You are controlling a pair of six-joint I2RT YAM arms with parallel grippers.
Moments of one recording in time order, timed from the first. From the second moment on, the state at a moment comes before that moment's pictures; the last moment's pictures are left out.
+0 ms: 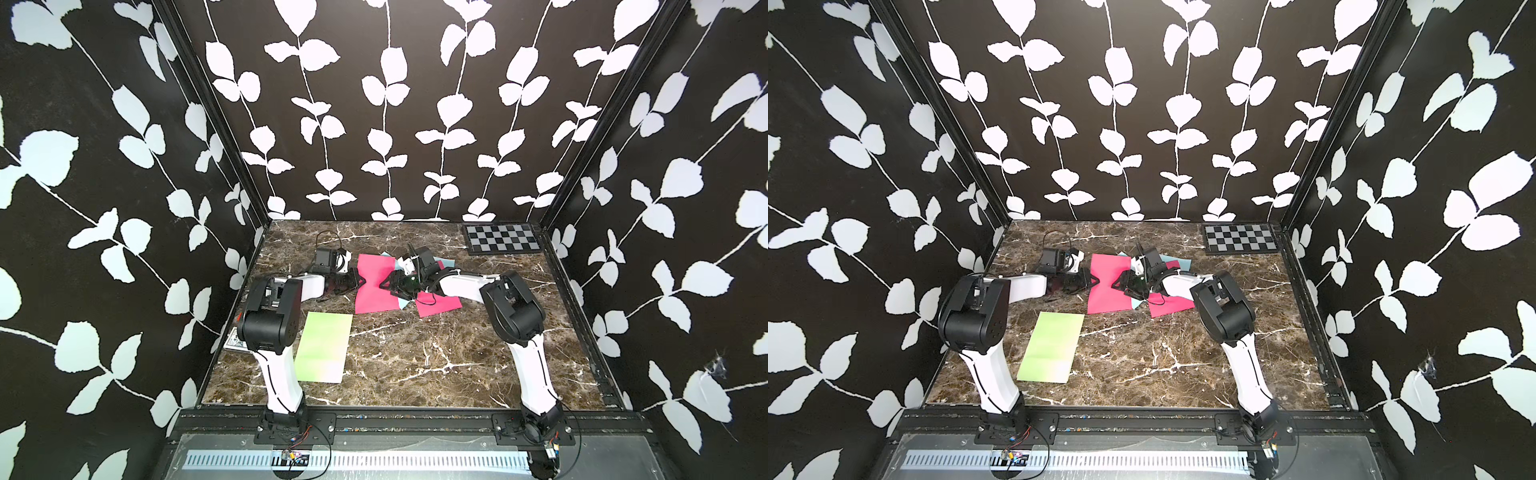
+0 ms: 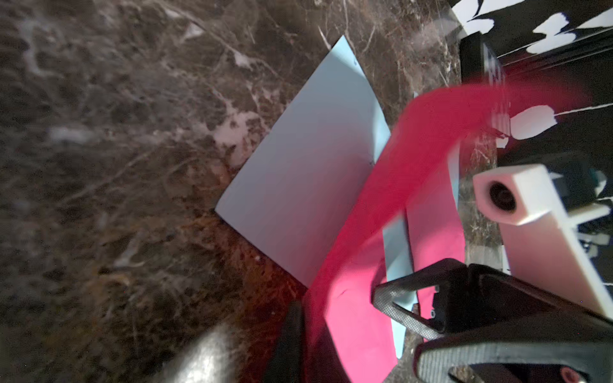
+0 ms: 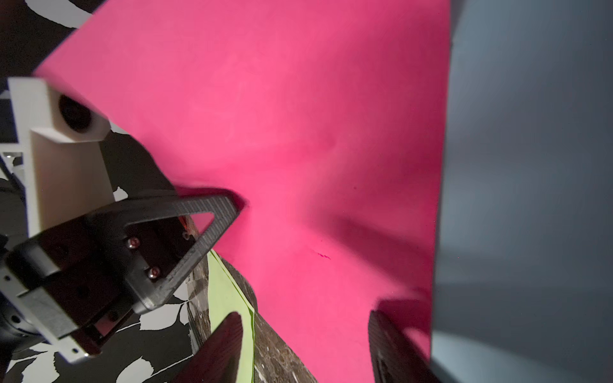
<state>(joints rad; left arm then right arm) -0.18 1.92 1.06 -0.01 0.57 -0.44 0.61 2.21 1.46 -0.03 -0.59 0.86</state>
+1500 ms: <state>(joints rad) -0.21 1.49 1.04 0.24 1.22 -0.47 0.42 1.51 0.97 0.36 -0.81 0.71</state>
